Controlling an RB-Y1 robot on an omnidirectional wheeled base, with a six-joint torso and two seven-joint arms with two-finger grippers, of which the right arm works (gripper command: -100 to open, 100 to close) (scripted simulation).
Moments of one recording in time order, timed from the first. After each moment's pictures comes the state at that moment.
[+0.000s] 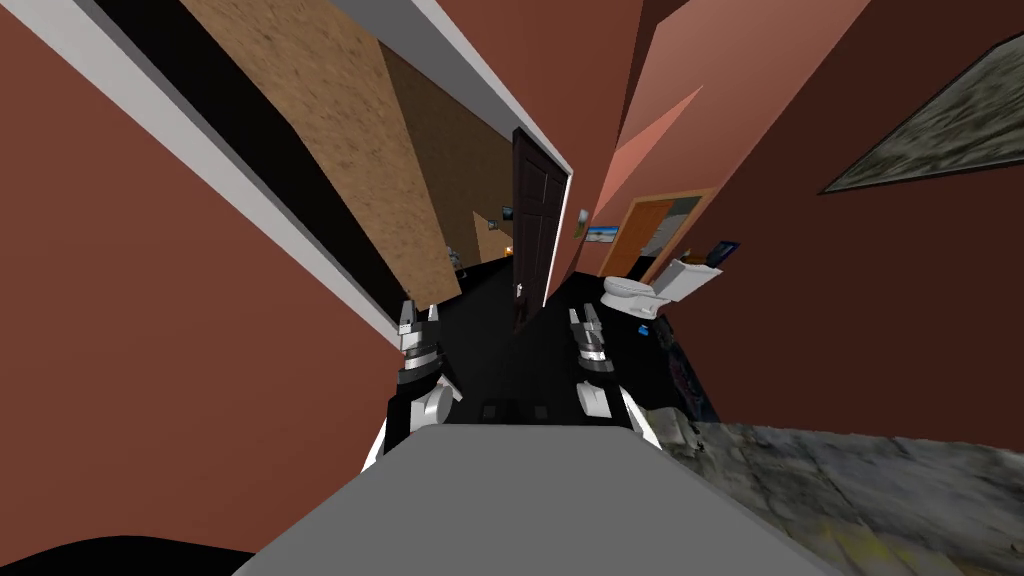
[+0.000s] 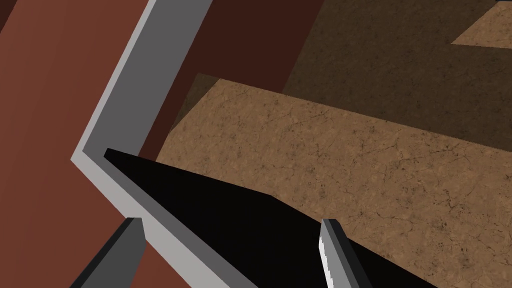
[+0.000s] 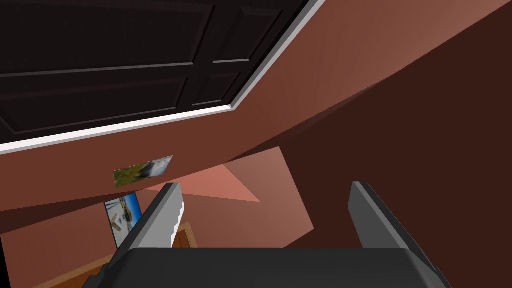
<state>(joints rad) 0.41 -0.07 0.04 -1.99 0.09 -0.62 -0.14</state>
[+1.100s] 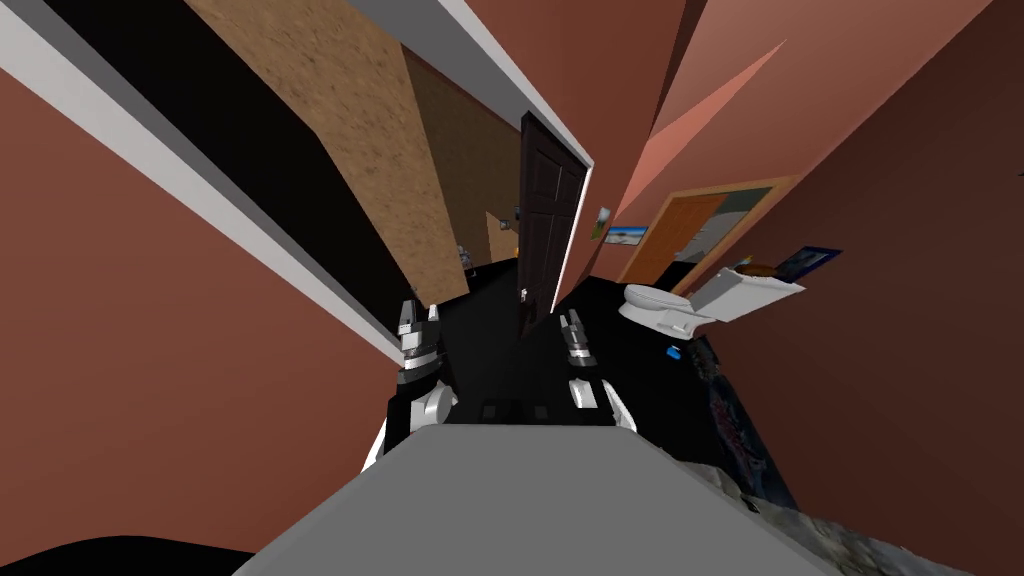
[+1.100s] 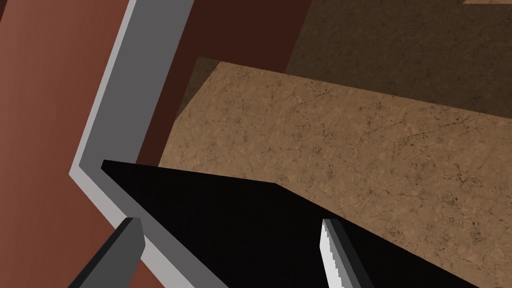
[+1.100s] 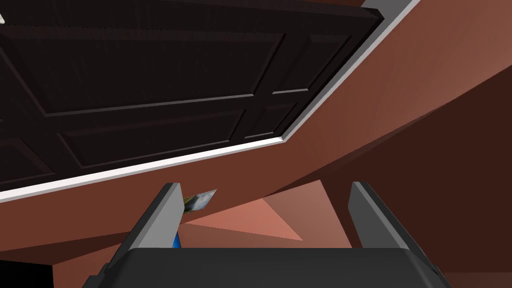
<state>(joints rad) 0.29 -0.09 0.05 -1.72 0.09 -0.67 -0.13</state>
